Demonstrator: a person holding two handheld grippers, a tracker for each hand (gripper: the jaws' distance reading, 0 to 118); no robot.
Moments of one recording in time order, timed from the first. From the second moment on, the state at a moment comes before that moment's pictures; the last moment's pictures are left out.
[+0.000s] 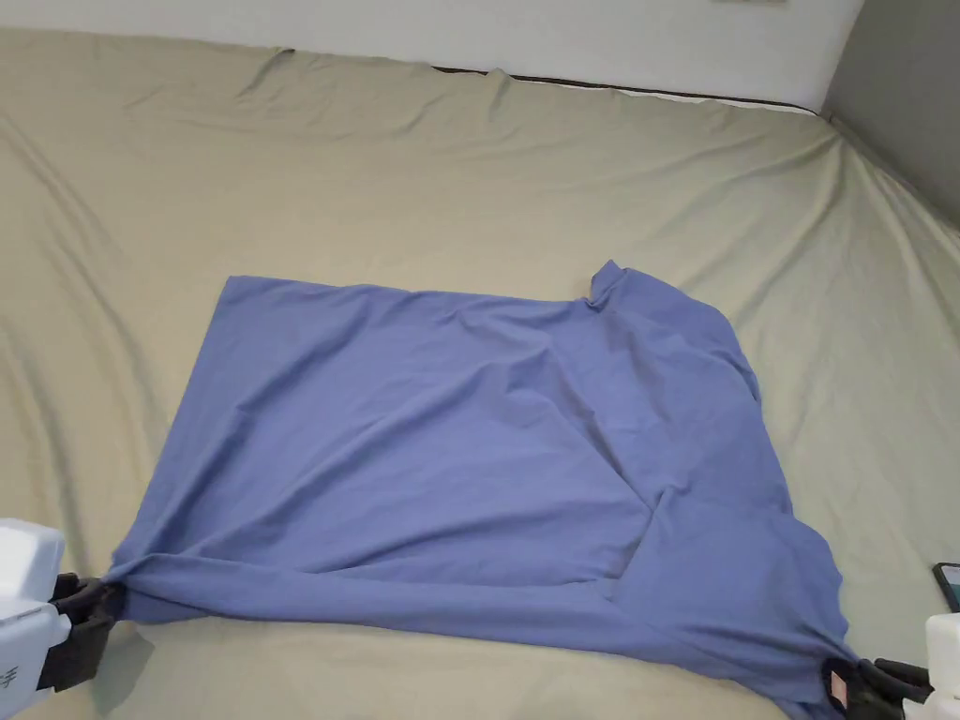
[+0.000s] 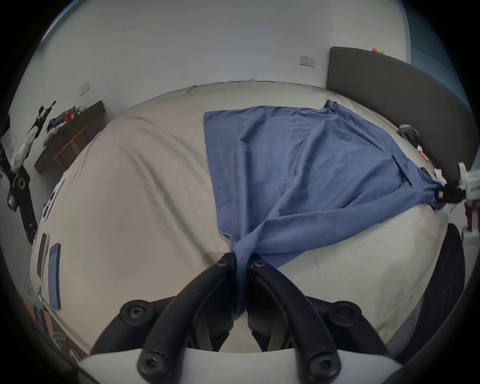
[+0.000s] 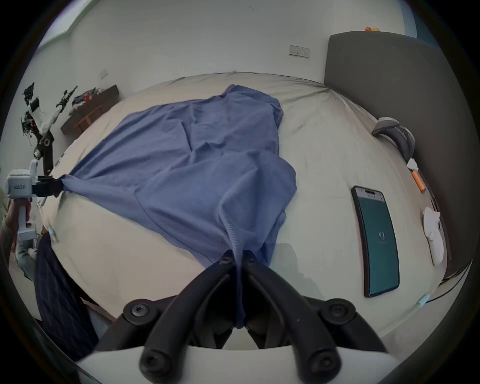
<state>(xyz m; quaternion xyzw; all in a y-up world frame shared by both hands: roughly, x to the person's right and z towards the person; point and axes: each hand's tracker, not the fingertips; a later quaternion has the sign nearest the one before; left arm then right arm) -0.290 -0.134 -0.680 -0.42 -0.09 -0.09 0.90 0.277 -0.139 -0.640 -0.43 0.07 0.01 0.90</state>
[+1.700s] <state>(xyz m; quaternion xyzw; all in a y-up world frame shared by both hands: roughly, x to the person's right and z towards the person) -0.283 -0.163 -0.800 -0.38 0.02 -0.04 0.92 0.239 -0.115 -0.658 -0.32 0.06 0.01 0.95</state>
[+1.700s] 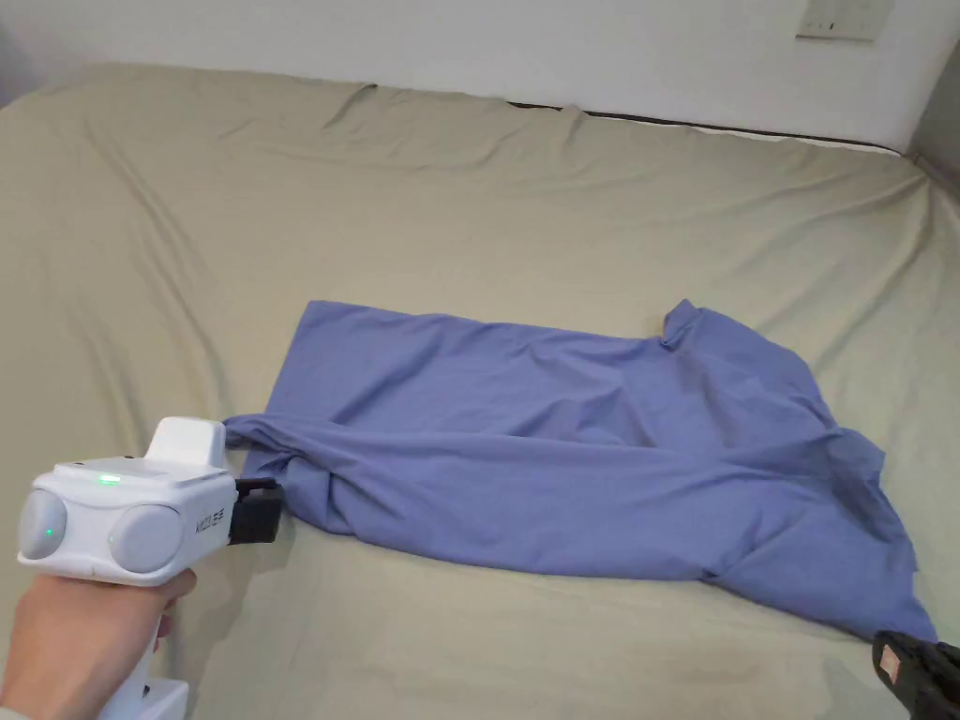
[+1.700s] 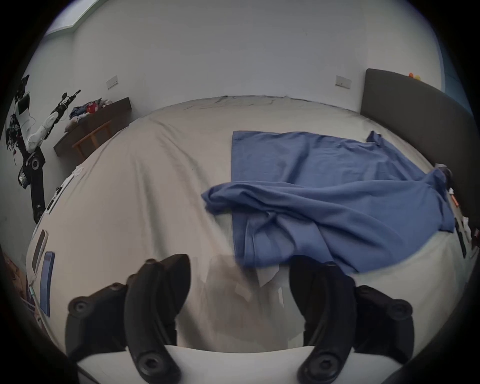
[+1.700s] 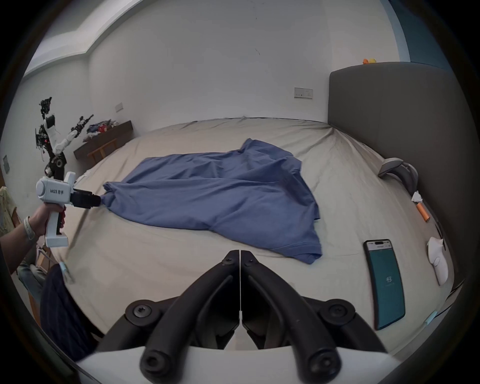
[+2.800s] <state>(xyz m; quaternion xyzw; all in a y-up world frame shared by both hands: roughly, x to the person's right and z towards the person) -0.290 -0.076 -0.732 -0.36 -0.06 -0.03 0.93 0.297 -0.049 -0.686 -0.35 0.07 -0.04 0.93</state>
